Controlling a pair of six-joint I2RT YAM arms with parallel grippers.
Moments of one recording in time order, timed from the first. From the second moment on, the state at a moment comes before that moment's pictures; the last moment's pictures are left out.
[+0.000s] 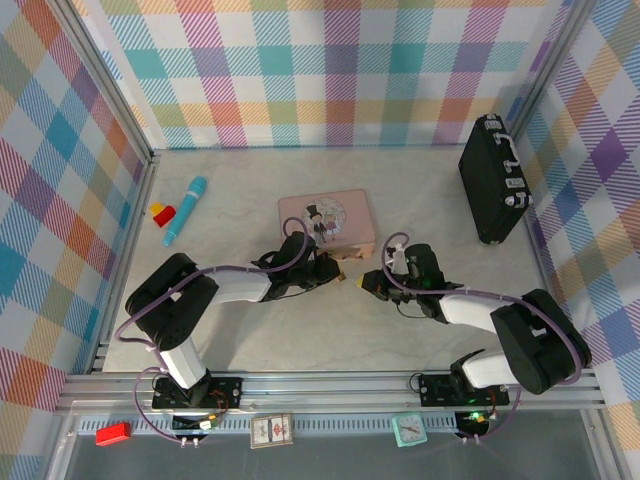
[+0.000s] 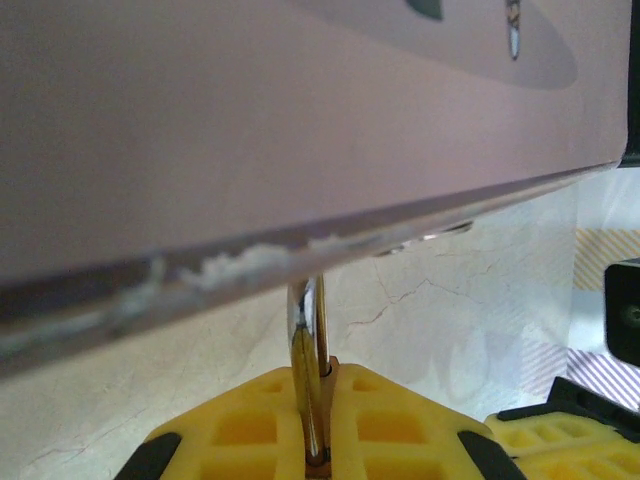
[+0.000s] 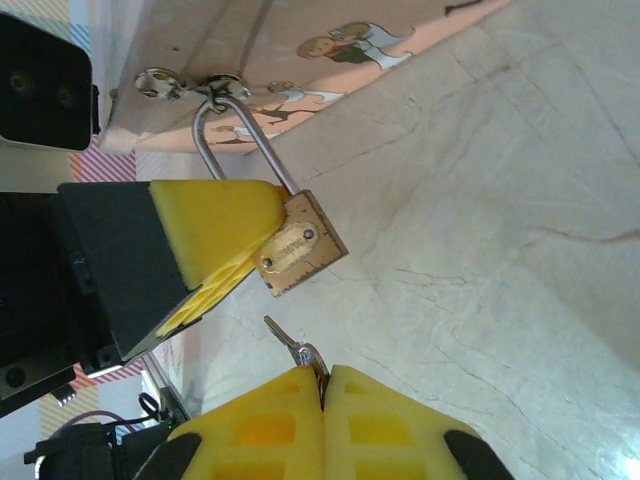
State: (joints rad) left arm -0.73 1.72 0.79 0.25 0.25 -1.04; right arm 0.46 1.37 0.38 0.34 -0.60 0.93
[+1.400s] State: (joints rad) left arm -0.69 1.74 0.72 0.50 0.24 -1.17; right arm 0.47 1.74 0.21 1.09 -0.61 1.59
